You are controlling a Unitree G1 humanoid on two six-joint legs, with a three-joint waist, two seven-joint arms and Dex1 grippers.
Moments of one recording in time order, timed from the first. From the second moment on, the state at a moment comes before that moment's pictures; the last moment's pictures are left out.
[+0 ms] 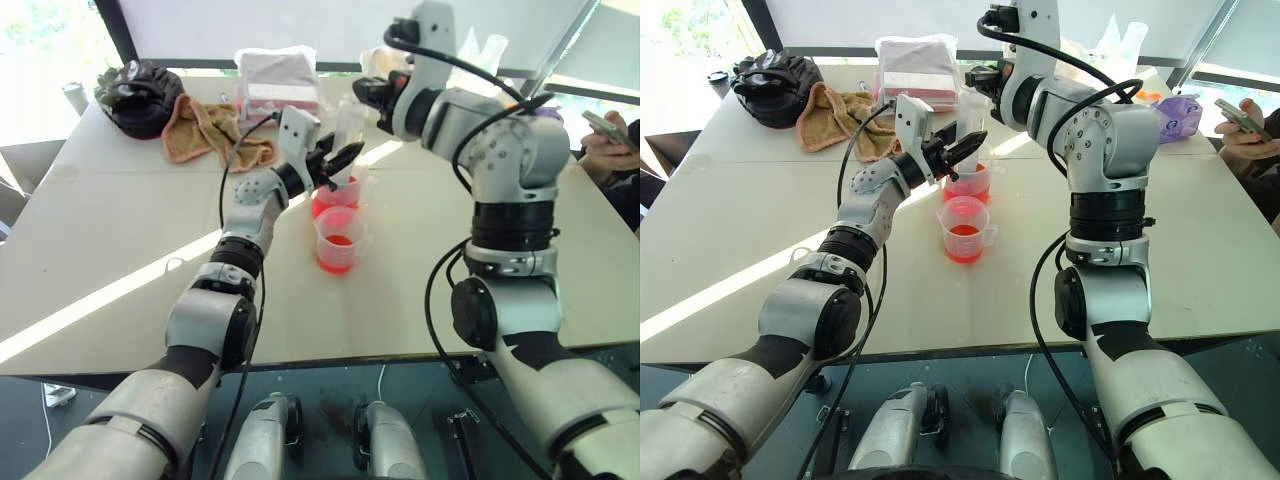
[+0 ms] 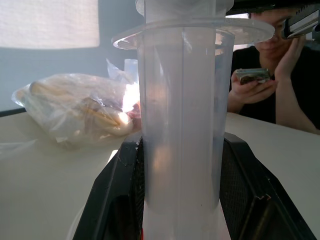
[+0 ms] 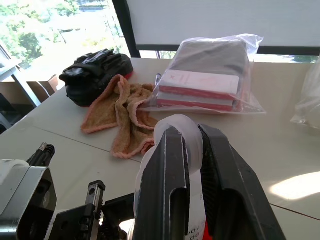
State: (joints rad) left arm -1.16 0.06 0.10 1.03 -0.20 -0.18 -0.77; right arm -1.24 -0.25 -0.19 0.21 0.44 1.04 0.16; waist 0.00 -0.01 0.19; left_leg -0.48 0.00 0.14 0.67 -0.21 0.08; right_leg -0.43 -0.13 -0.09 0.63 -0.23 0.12
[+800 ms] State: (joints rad) left arm -1.15 0.07 0.10 0.99 -0.20 -0.14 -0.77; right arm -1.30 -0.26 -0.21 0.30 0.46 0.99 0.17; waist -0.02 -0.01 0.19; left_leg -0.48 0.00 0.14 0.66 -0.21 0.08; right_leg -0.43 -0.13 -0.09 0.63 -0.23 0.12
